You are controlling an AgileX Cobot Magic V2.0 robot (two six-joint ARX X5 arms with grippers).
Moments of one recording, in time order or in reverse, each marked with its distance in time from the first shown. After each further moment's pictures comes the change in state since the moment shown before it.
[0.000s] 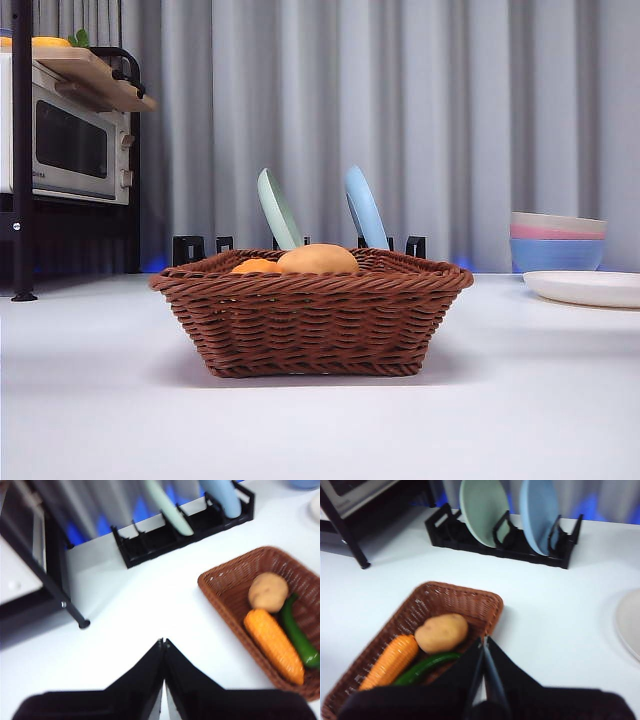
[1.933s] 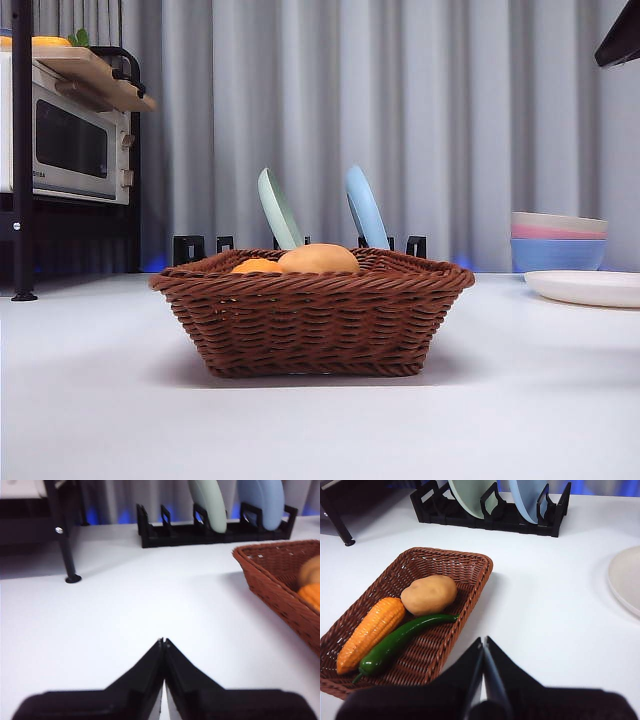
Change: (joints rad) left arm 0.529 -0.676 -1.007 0.649 0.443 -0.008; right arm 0.016 -0.233 -0.287 0.054 0.049 0.028
